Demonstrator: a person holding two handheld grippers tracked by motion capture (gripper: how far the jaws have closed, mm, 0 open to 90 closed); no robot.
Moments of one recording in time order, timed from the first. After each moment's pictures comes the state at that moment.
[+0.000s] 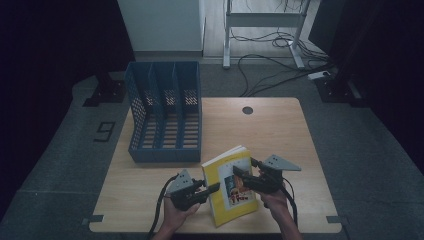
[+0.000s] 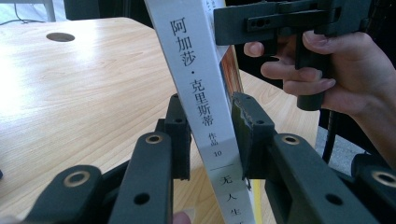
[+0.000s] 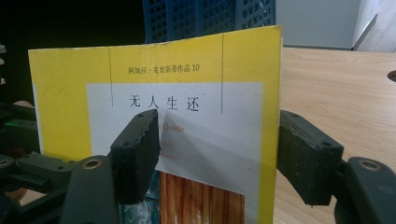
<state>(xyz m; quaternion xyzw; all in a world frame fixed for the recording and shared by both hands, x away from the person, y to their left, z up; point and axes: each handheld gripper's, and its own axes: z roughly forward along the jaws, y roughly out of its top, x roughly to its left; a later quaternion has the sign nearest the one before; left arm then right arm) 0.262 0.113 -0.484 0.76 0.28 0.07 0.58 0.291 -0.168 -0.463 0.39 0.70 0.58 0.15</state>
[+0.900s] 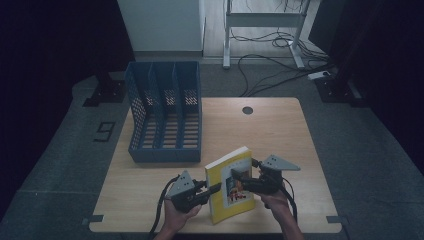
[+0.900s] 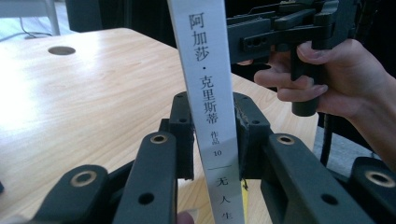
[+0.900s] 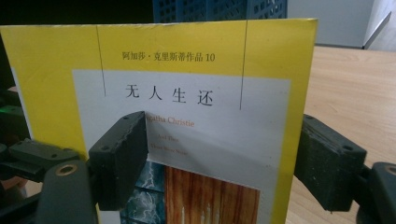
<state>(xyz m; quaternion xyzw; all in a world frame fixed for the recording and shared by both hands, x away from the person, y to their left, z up) 0.252 0.108 -0.472 0.76 0.27 0.10 0.58 0.288 -0.167 -0.459 0.38 0.71 0.58 0.14</state>
